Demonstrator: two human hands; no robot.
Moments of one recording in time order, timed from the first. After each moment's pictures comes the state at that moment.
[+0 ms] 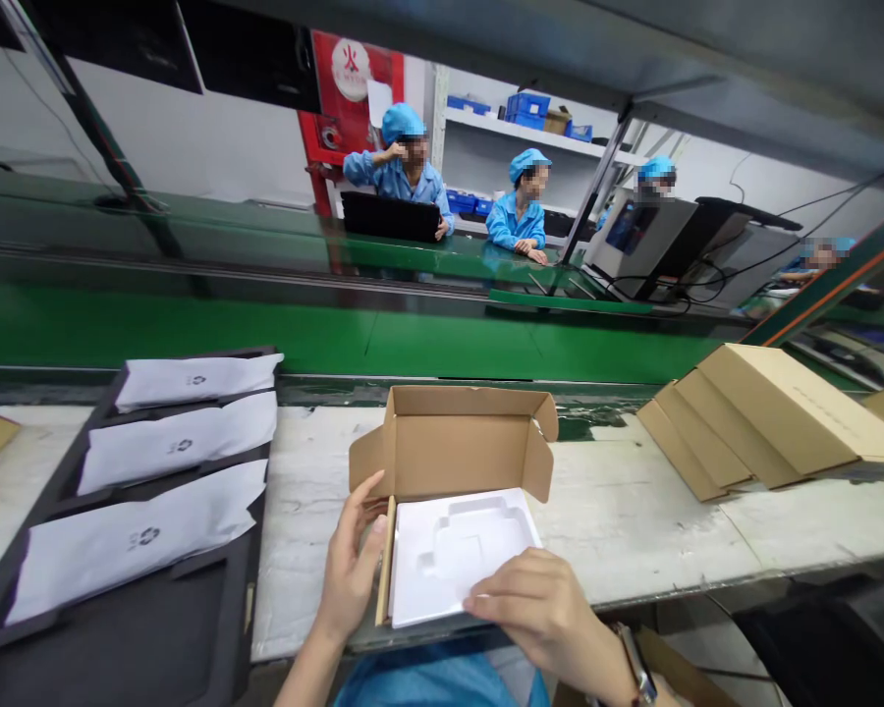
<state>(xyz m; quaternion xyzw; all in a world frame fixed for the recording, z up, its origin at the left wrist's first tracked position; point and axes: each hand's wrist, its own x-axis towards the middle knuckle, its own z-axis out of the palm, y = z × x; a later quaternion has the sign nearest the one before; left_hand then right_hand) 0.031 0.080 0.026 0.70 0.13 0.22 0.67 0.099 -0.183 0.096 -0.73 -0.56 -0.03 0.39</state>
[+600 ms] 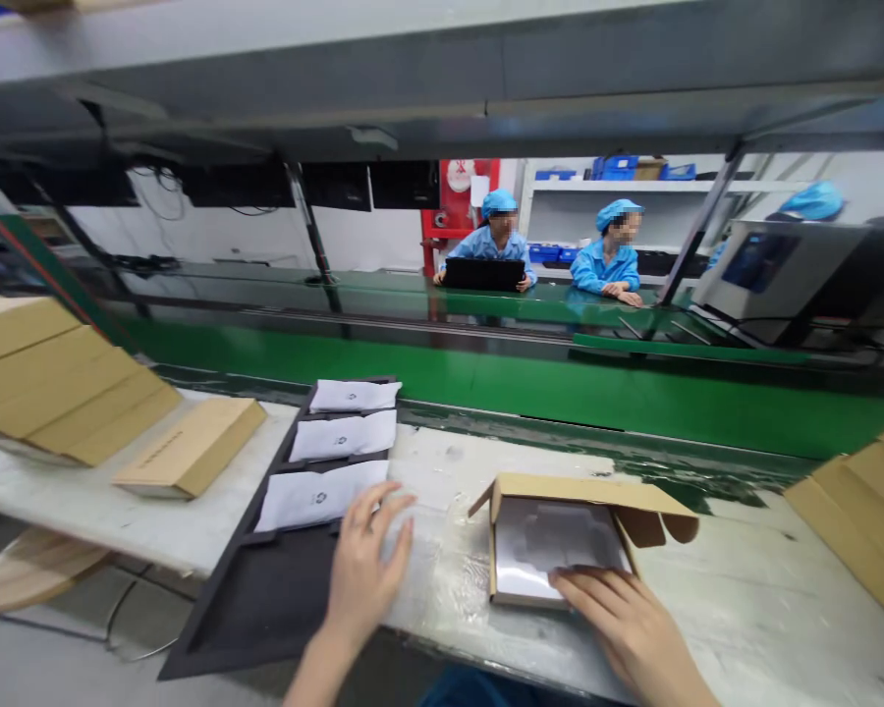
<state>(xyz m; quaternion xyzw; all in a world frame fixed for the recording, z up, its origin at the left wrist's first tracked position) -0.026 0.150 0.081 0.90 0.15 0.36 0.21 0.135 -0.194 0.049 -0.77 -0.60 -0.17 0.12</state>
